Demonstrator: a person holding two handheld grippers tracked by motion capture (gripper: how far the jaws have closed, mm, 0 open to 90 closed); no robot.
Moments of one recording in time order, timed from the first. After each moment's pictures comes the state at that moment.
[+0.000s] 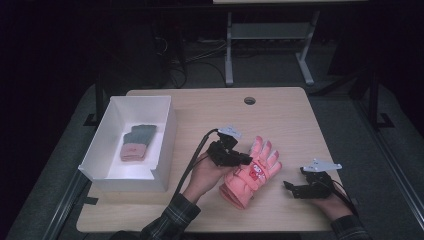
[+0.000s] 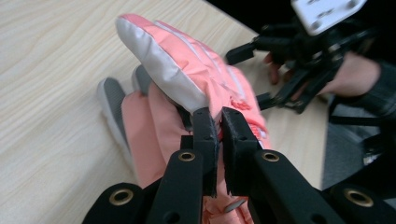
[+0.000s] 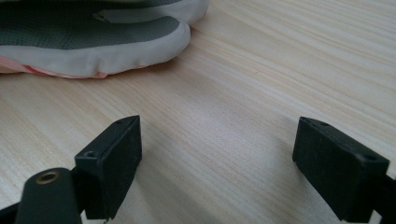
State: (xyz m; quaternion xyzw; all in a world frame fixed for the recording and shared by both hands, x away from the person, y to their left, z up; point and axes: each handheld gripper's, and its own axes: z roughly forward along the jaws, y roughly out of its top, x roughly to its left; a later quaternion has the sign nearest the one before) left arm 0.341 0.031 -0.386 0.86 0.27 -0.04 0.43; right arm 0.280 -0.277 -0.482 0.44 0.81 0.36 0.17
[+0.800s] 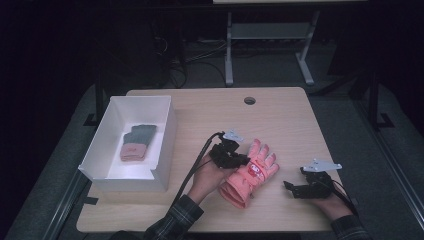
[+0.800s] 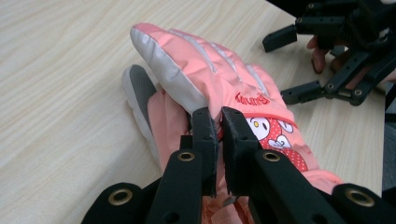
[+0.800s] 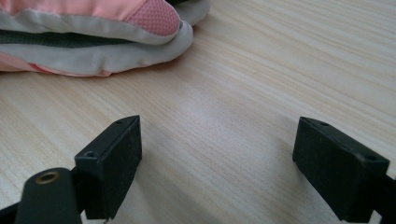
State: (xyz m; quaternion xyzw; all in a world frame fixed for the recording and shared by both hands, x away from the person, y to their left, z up) left arm 0.346 0.026 -0.408 0.87 0.28 0.00 0.41; right arm 0.280 -0.277 -0.482 0.43 0.81 0.36 0.17
